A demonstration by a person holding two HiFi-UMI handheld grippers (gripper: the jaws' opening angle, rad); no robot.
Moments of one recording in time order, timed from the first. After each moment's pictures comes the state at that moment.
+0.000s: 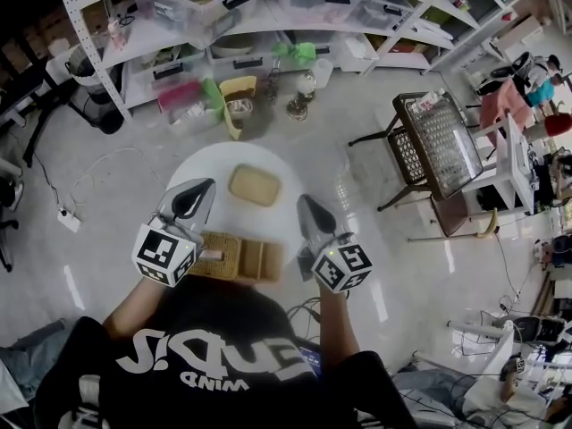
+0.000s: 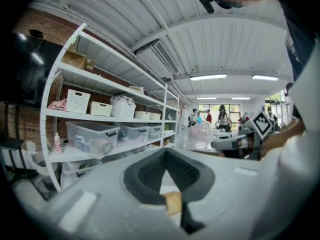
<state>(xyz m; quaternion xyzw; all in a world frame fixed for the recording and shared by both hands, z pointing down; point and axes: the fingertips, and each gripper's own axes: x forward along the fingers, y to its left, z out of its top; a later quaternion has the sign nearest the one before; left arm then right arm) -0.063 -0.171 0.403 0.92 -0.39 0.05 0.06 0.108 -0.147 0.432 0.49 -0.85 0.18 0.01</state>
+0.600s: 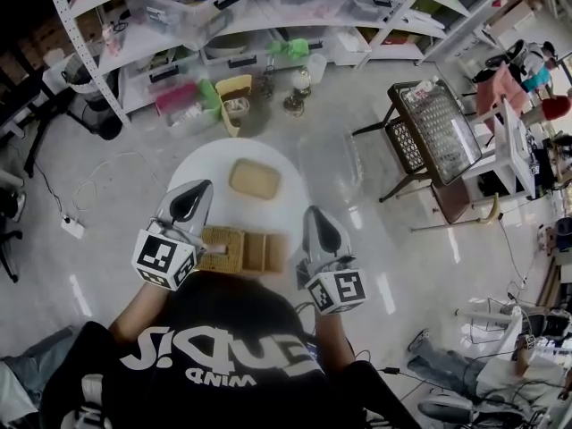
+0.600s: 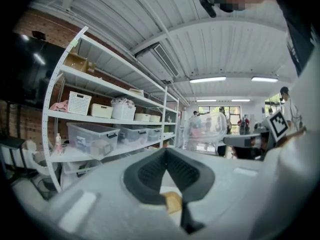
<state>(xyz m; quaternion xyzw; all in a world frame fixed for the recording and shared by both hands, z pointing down) -0.068 -0.146 0.392 0.92 -0.39 0.04 0.06 0.112 -0.086 0.397 0.58 -0.81 0.09 -0.02</state>
